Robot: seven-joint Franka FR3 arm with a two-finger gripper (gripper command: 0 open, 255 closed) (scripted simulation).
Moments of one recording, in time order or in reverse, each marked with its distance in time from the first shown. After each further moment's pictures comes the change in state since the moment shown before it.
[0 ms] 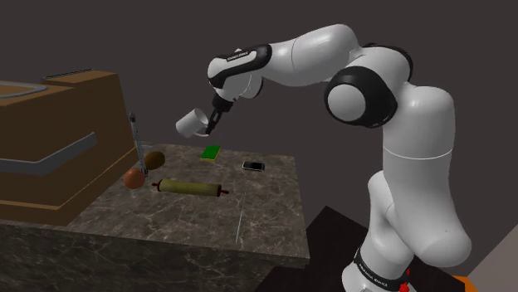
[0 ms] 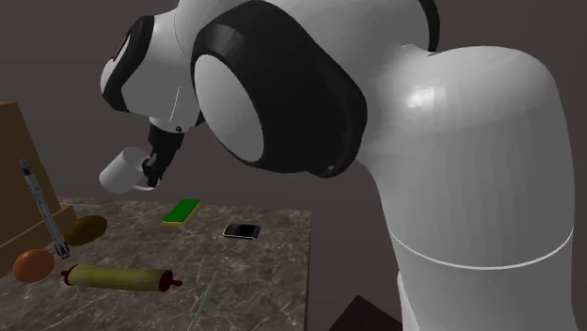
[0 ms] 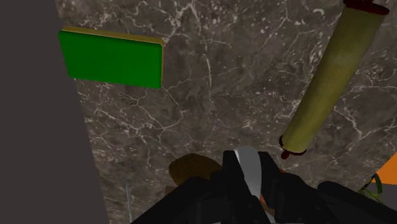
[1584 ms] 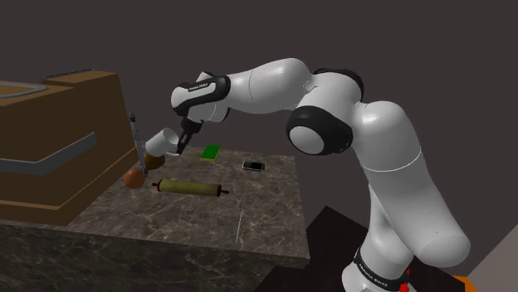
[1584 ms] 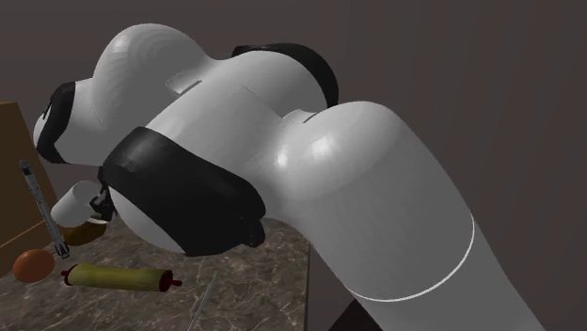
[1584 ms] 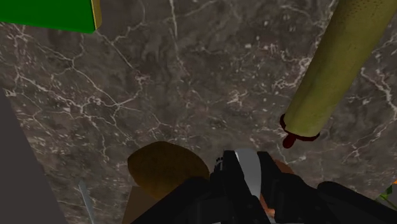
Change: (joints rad) arm -0.026 0.276 0.134 0.199 0.136 0.074 0.087
